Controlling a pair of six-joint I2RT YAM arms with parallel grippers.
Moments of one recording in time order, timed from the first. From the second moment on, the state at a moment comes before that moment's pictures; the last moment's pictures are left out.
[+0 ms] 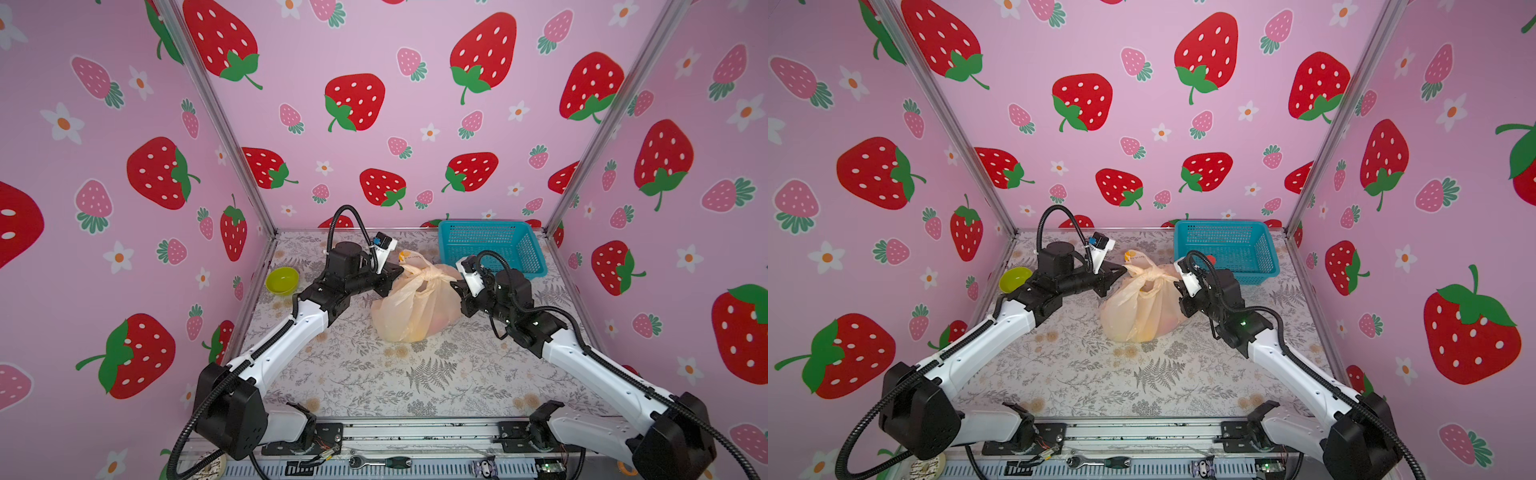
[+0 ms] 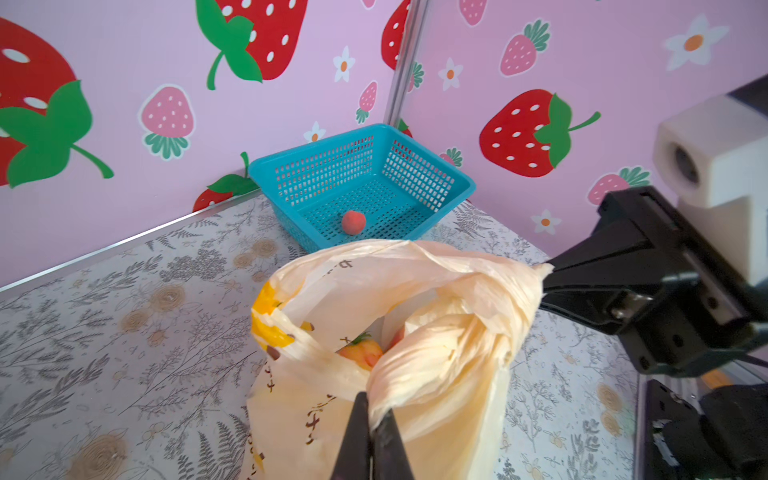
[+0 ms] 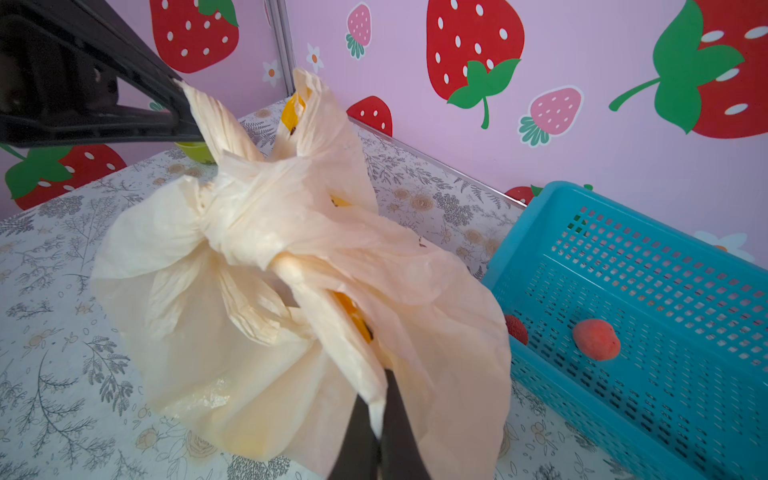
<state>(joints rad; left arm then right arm) -0.44 1.35 1.08 -0.12 0.42 -0.01 0.64 1.13 0.81 -0.07 -0.11 -0.11</state>
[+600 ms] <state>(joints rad) -0.37 1.35 1.02 -0.13 0.25 -0.05 0.63 1.19 0.79 -0.12 -0.11 -0.05</state>
